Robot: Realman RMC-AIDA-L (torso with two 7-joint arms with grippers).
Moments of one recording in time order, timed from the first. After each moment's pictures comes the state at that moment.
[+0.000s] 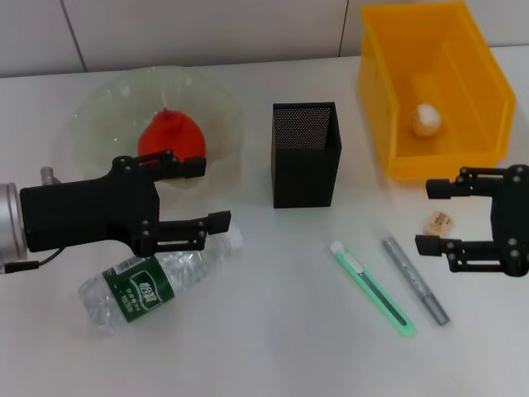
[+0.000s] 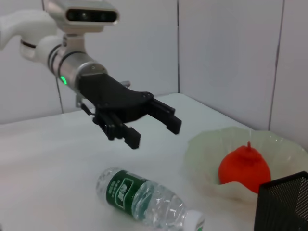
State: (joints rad) left arm -0.38 -2.06 1.13 0.94 1.63 1.56 -1.40; right arm 0.08 2.08 -0.94 -1.41 -1.78 -1.72 1.56
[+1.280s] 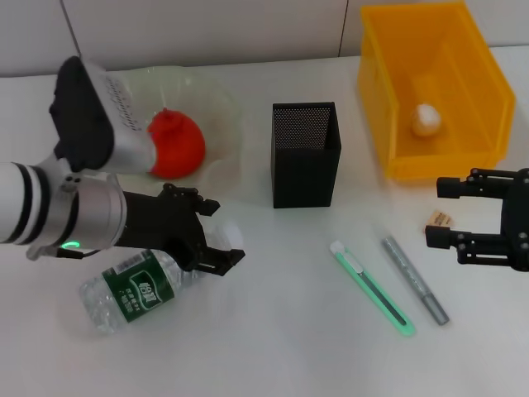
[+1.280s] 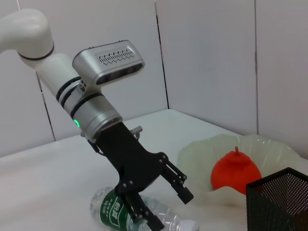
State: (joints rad) left arm -0.43 -2.07 1.55 1.23 2.14 1.18 -1.93; right arm 0.13 2.08 -0.83 -1.25 -1.78 -1.76 1.55
